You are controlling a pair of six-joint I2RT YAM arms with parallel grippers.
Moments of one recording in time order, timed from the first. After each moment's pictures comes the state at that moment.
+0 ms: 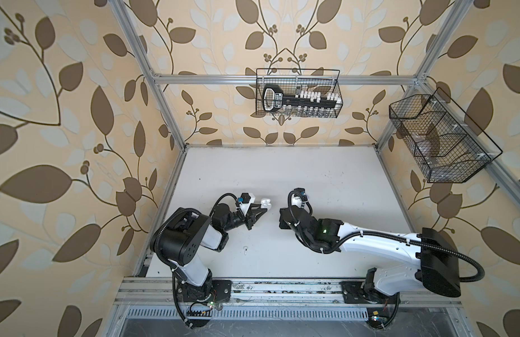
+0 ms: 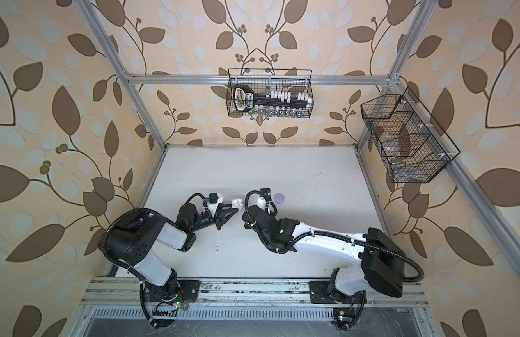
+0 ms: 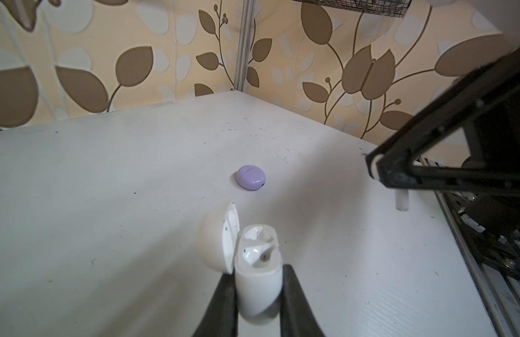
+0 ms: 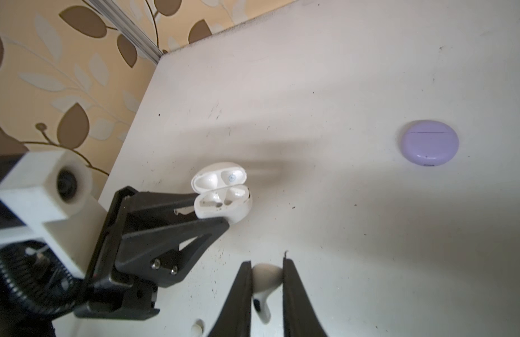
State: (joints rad) left arm -0.30 1.65 0.25 1.27 0.76 -0.09; right arm 1.05 1.42 0.91 -0.16 0.54 0.89
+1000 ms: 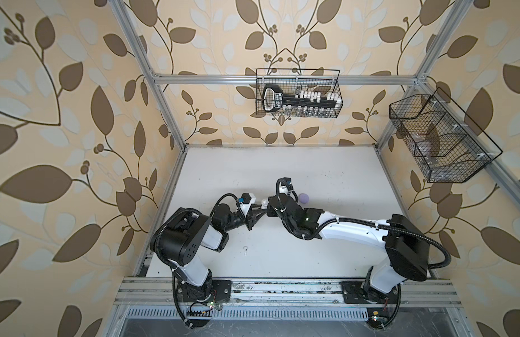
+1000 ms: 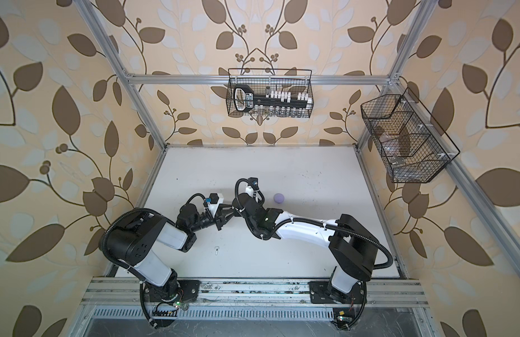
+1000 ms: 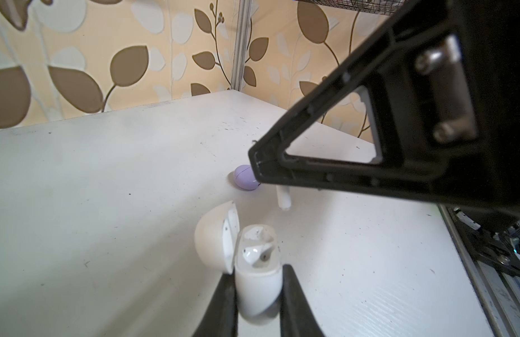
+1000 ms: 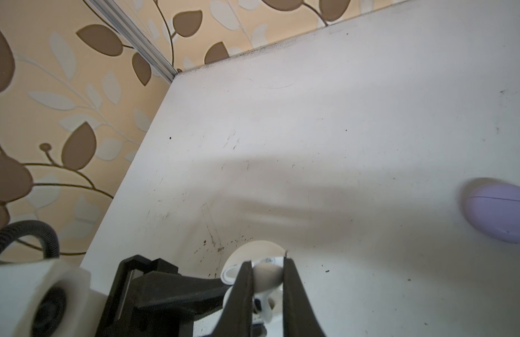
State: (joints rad) left arm -0.30 1.65 0.25 1.27 0.76 -0.09; right arm 0.99 1.65 1.07 -0.02 0.52 0.79
